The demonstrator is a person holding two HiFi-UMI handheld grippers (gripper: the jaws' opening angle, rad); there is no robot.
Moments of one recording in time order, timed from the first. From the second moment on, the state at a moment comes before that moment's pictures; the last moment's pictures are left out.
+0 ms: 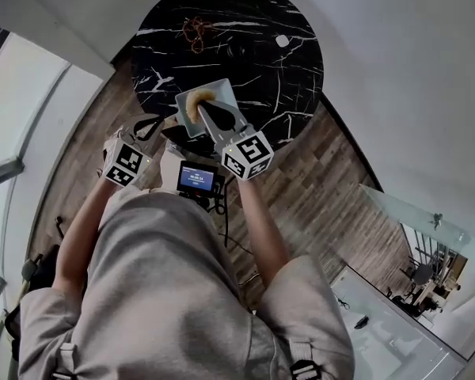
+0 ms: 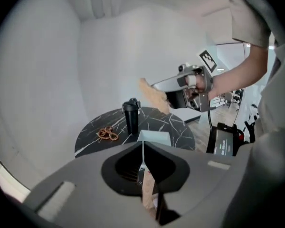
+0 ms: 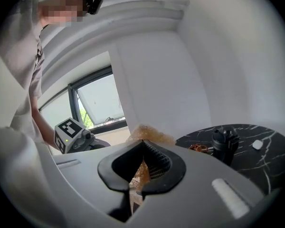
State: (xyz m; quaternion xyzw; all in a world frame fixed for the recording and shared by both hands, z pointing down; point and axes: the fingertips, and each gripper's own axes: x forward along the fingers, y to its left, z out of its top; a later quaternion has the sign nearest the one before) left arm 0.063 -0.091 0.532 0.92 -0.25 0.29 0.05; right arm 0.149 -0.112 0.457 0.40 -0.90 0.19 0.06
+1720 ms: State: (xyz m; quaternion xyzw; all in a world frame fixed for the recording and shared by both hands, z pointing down) left arm -0.074 0.201 0.364 0.95 -0.29 0.04 -0.10; right arm -0.001 0.230 0.352 0.61 -0.77 -0.07 0.16
